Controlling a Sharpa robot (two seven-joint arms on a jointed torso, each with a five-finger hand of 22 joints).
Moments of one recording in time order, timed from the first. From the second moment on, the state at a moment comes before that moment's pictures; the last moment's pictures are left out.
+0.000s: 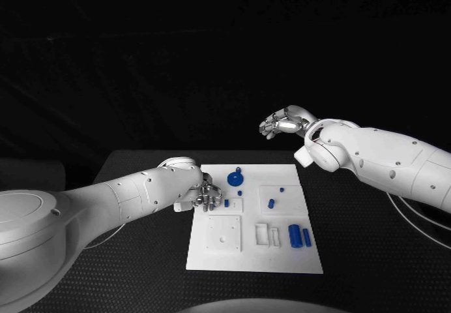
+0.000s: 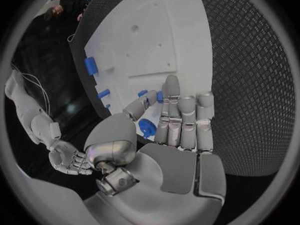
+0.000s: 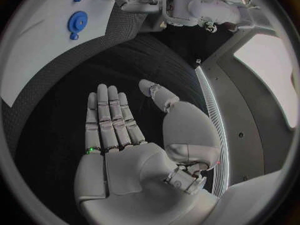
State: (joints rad) left arm 1.18 -0.30 -0.23 0.86 -0.99 0.23 -0.43; left_hand 0.69 0.10 0.77 -0.32 0.35 1.08 0.06 0.33 0.78 1.31 -0.03 0.53 0.49 1.14 -0.09 1.31 0.65 0.04 0.96 -0.14 1.01 1.31; right arm 1.27 -0.61 -0.05 1.09 -0.69 -0.23 0.07; right_hand 0.93 -0.13 0.63 -0.28 0.41 0.82 0.20 0.24 0.50 0.94 0.15 0.42 0.18 0.86 0.13 0.51 0.61 0.21 0.62 0.21 0.29 1.28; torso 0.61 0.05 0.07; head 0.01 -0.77
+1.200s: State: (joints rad) left arm 1.17 -0.31 -0.23 0.85 -0.99 0.21 -0.43; left_hand 0.65 -0.02 0.62 -0.17 0.13 1.04 0.07 0.28 0.76 1.30 -0.03 0.55 0.55 1.18 -0.13 1.34 0.61 0.08 0.97 -0.14 1.01 1.31; right arm 1.27 -0.61 -0.05 1.09 -0.69 -0.23 0.07; right_hand 0.93 -0.13 0.63 -0.28 0.41 0.82 0.21 0.24 0.49 0.94 0.15 0.42 0.17 0.86 0.13 0.51 0.61 0.21 0.62 0.21 0.28 1.29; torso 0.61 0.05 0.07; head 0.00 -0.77
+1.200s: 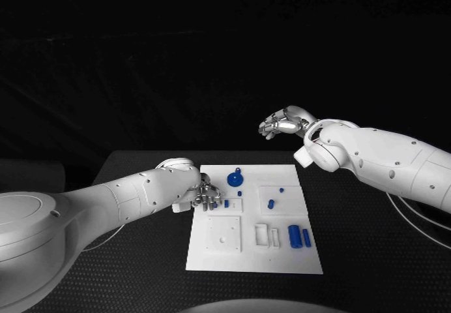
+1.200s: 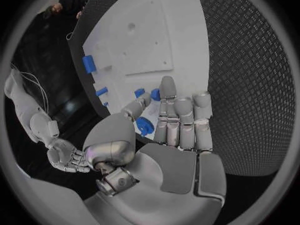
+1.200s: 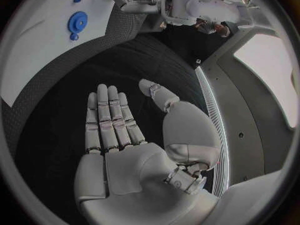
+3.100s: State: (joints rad) left arm 1.19 -0.49 -0.23 1.06 -0.90 0.06 -0.34; left_hand 0.77 -0.12 0.58 -0.11 0.05 0.85 0.05 0.79 1.10 1.19 -0.06 0.75 0.70 1.16 -0.17 1.42 0.61 0.08 0.96 -0.14 0.99 1.31; right arm 1.27 -0.62 -0.05 1.09 -0.69 -0.22 0.07; right_hand 0.93 -0.13 0.63 -0.28 0.41 0.82 0.21 0.24 0.49 0.94 0.15 0.42 0.17 0.86 0.13 0.51 0.61 0.21 0.62 0.21 0.28 1.29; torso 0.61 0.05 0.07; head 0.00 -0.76
